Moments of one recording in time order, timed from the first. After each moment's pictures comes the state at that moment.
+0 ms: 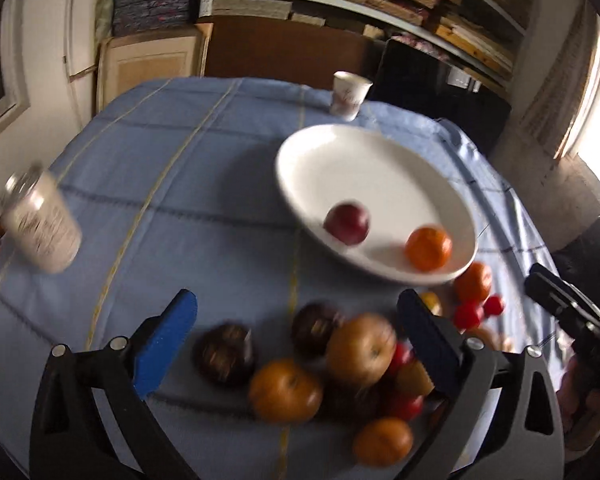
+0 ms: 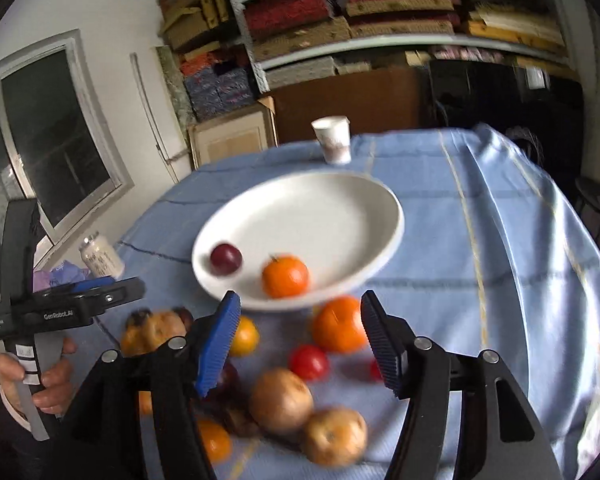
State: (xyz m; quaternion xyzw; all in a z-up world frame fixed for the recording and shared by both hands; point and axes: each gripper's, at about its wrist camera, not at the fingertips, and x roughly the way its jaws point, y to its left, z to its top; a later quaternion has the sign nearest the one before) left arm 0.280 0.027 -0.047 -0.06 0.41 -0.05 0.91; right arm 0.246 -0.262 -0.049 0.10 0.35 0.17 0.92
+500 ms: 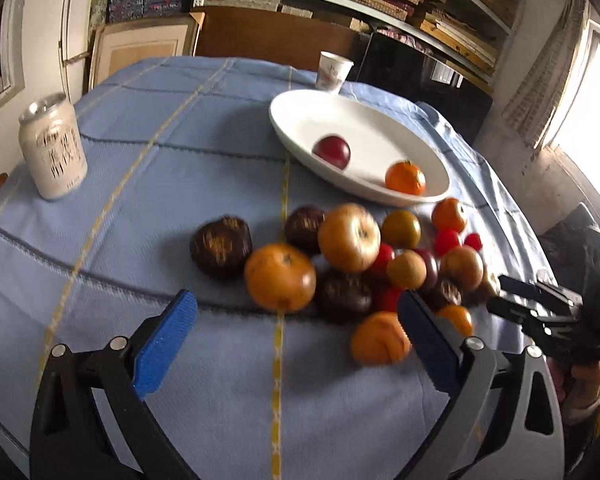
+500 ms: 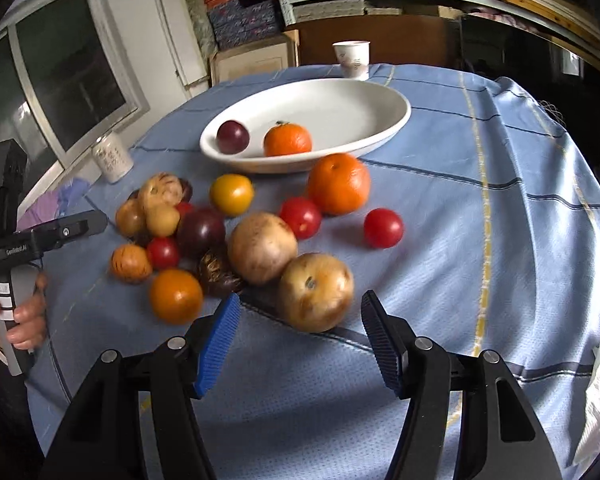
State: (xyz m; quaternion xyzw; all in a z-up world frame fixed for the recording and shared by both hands) left arm 0.210 0.037 -0.075 -0.08 0.42 -0.09 0.90; right arm 0.207 -0.258 -0.092 0.01 0.42 0.22 0.88
